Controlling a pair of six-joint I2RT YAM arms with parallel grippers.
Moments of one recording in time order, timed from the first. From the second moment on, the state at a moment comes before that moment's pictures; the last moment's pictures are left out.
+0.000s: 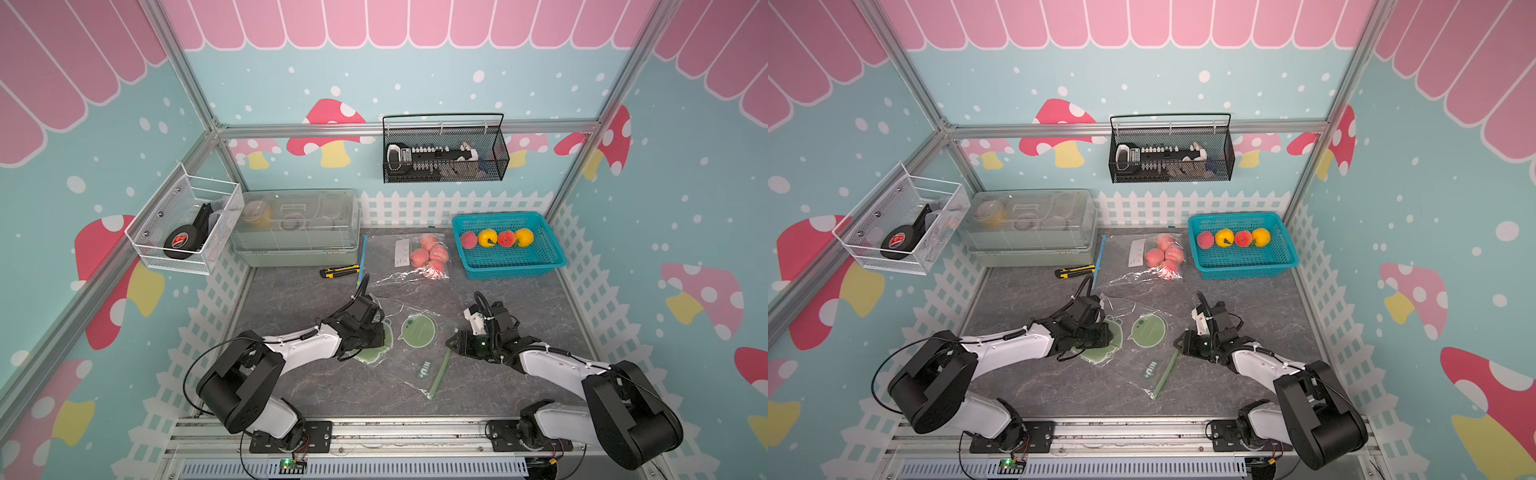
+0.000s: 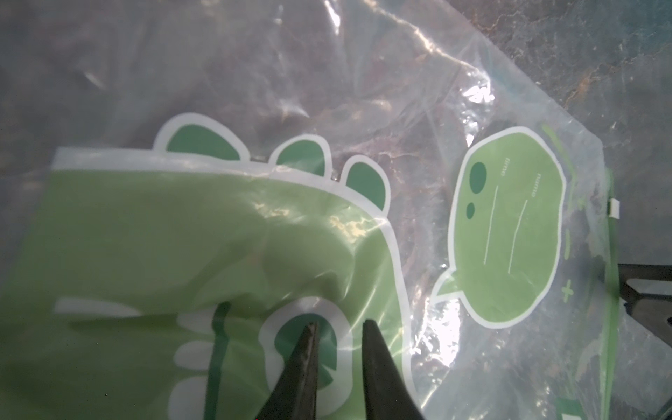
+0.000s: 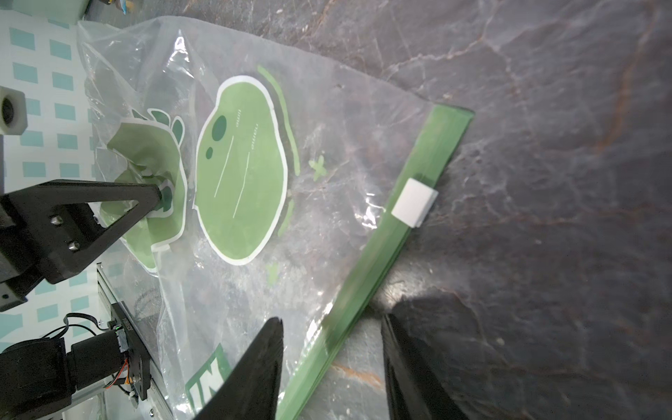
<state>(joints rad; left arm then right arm) -0.63 1.51 0.68 -0.19 0.09 -0.65 0.37 1.29 0.40 -0.03 -0.46 0.58</state>
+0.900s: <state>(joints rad) -0.64 1.54 0.68 -0.15 0.08 -0.65 0.38 1.39 0.39 0.17 -0.55 0.65</state>
